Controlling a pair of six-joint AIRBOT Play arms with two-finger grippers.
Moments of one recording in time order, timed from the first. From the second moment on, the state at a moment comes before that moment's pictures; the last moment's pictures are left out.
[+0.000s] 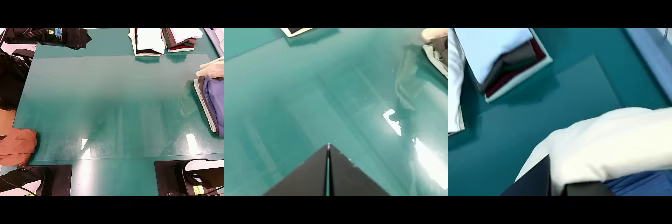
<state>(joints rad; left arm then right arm) -0.47 -1.29 1.83 1.25 -1.06 -1.52 -0.79 -1.56 2.01 -1.02 1.15 1.36</state>
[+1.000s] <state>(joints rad) -0.47 -1.29 1.83 1.25 -1.14 -1.49 -1.19 -1.11 1.23 -1.30 1.24 1.18</state>
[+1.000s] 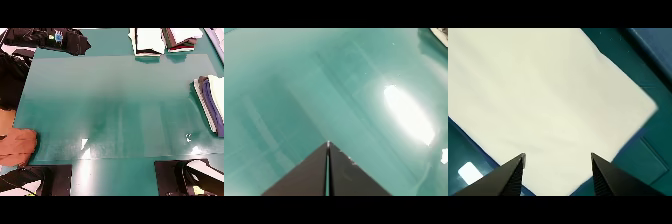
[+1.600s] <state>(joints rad) -0.47 -1.29 1.83 1.25 -1.13 -1.48 -0.70 -1.10 1.36 -0.88 1.20 1.18</state>
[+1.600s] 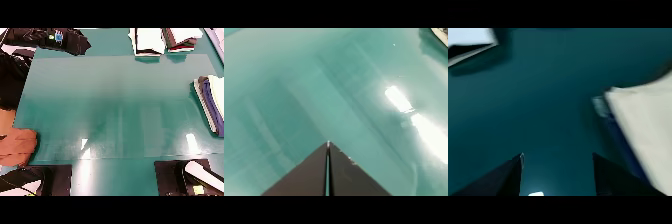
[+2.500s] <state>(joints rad) -0.47 -1.29 1.83 1.25 -1.04 -1.48 0.23 -1.10 1.38 -1.09 1.06 1.18</state>
